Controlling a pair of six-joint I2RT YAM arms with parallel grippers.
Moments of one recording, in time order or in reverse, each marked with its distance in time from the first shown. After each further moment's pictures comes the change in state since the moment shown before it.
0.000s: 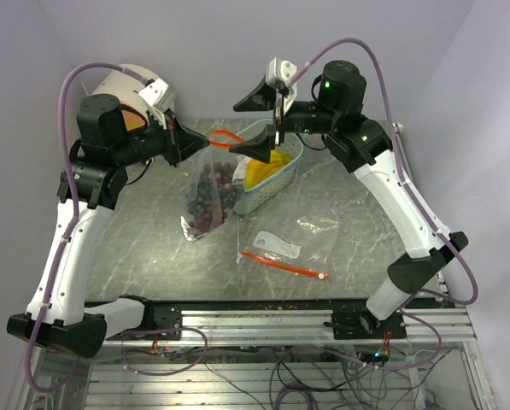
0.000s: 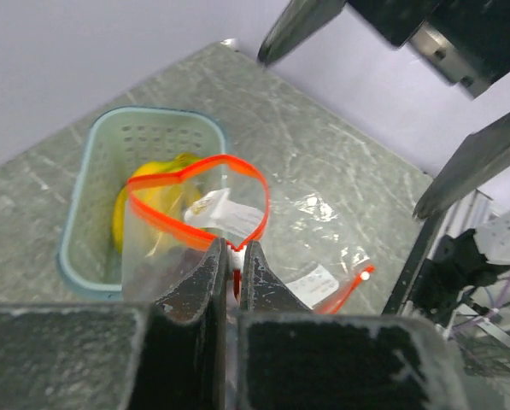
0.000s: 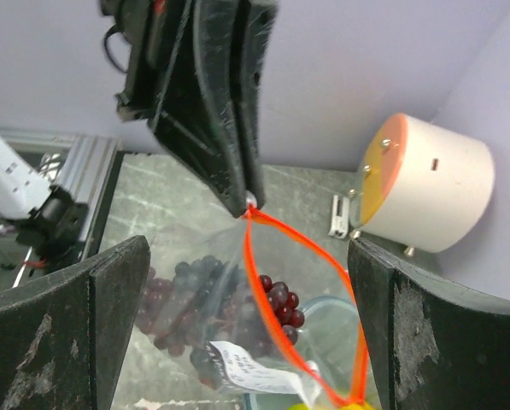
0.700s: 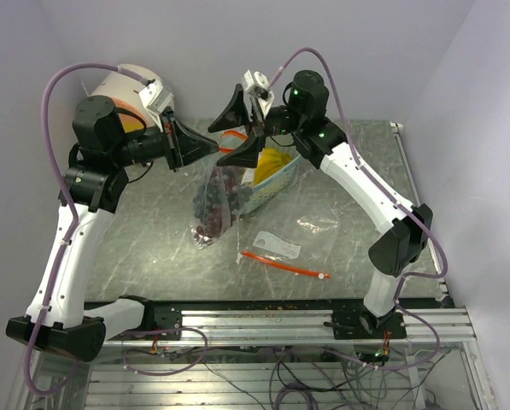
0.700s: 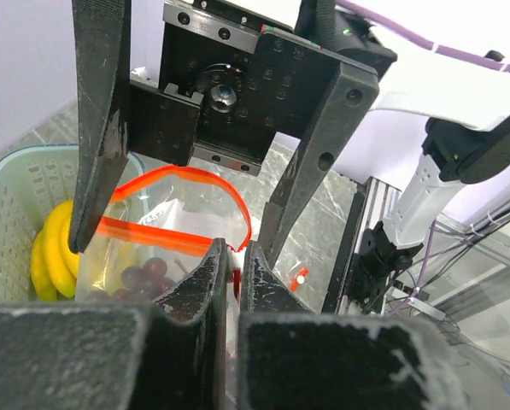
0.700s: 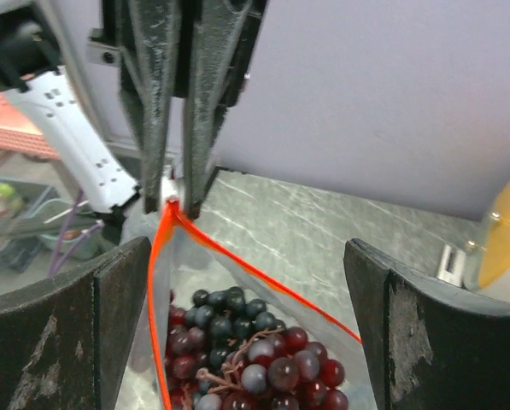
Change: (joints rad) left arm -0.003 -0.006 -0.045 0.162 0.245 -0.153; right arm -0.005 0.158 -0.125 0.360 -0.326 0.201
